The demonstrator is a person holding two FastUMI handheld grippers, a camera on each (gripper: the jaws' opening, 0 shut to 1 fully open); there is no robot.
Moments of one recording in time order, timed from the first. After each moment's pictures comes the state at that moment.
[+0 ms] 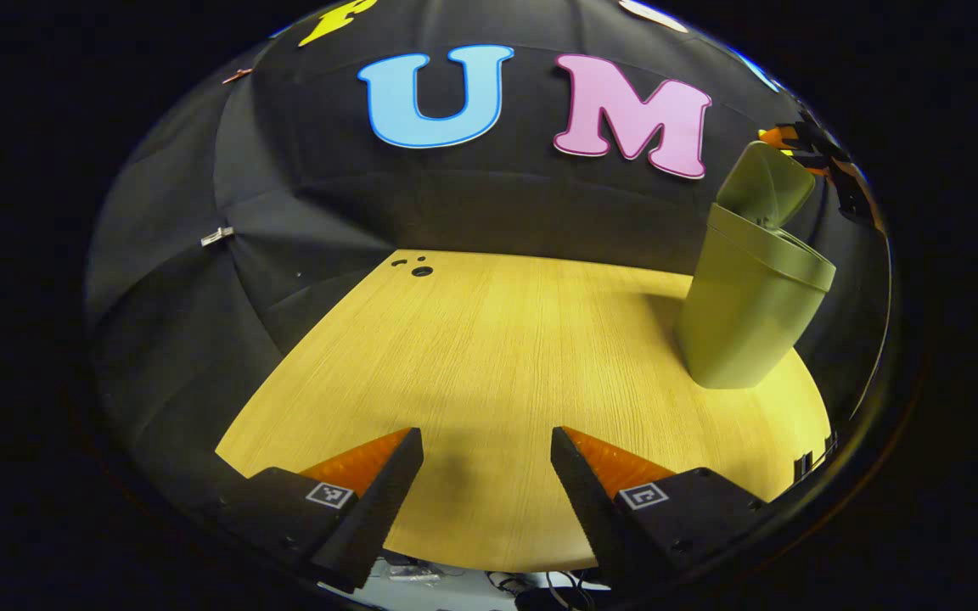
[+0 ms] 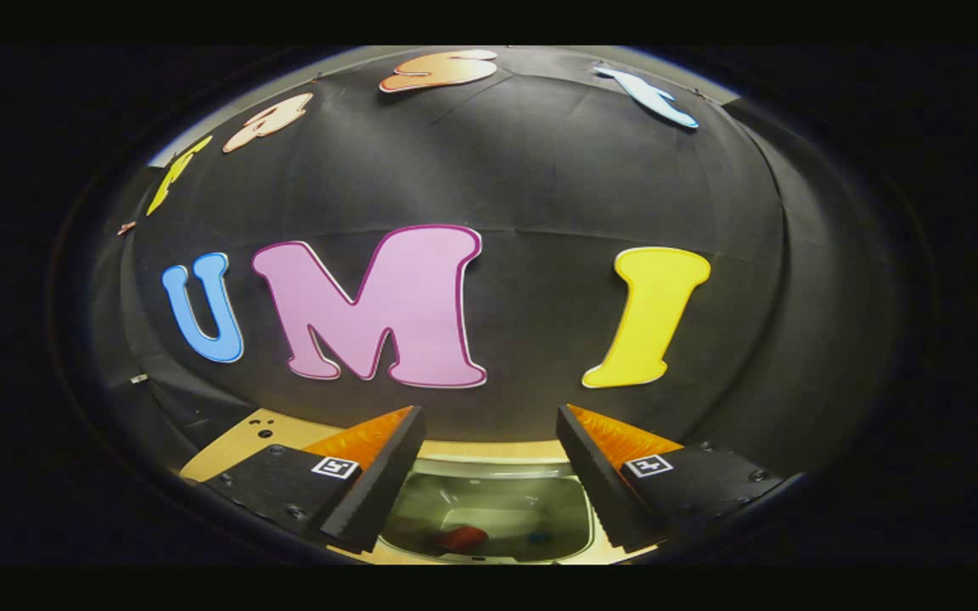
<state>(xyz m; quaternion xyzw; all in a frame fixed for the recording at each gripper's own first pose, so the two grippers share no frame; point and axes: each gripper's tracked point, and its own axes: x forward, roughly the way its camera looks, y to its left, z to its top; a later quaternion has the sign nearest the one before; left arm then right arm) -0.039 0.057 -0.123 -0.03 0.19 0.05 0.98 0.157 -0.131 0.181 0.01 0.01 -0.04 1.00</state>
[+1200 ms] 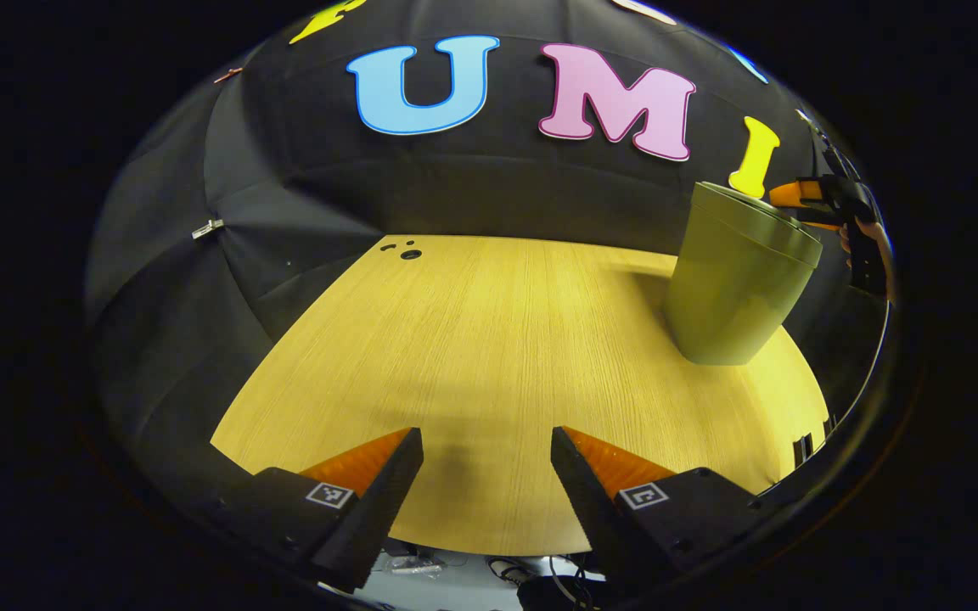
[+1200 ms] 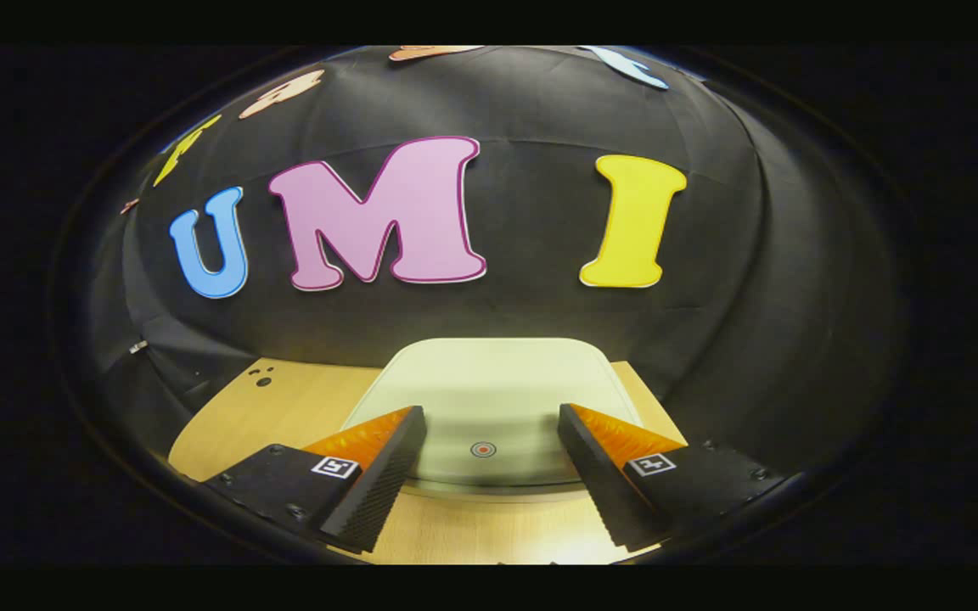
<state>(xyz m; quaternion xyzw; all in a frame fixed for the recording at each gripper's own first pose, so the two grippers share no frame) -0.053 0.043 -0.141 -0.03 0.21 0.04 0.98 0.111 -0.123 0.037 0.01 0.11 -0.04 0.99</state>
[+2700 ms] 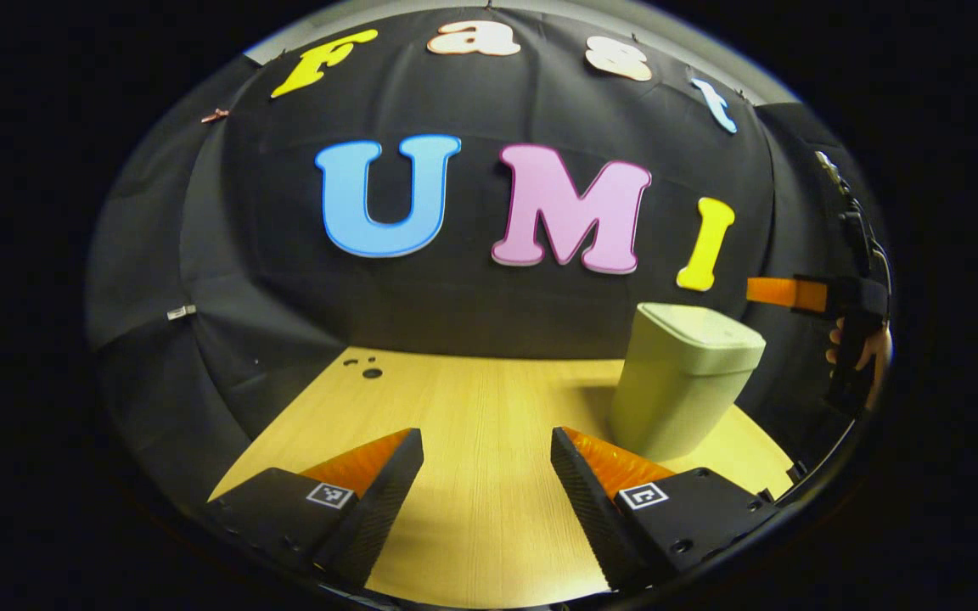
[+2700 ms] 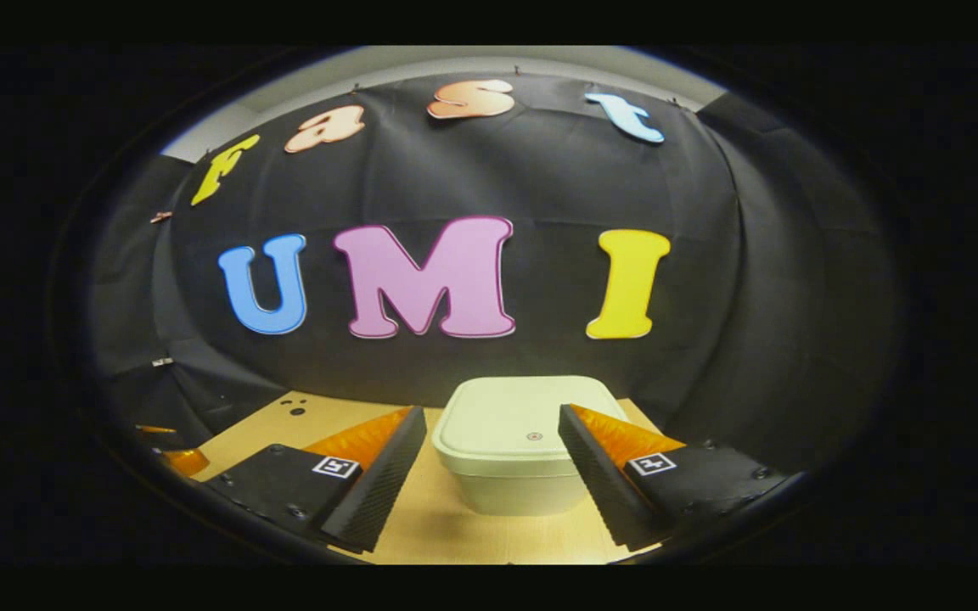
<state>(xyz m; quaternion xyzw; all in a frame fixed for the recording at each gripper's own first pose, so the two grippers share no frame) -0.046 0.011 0.026 -0.02 0.00 -0.02 1.00 -0.006 -0.067 0.107 0.00 -0.04 -0.02 1.00</state>
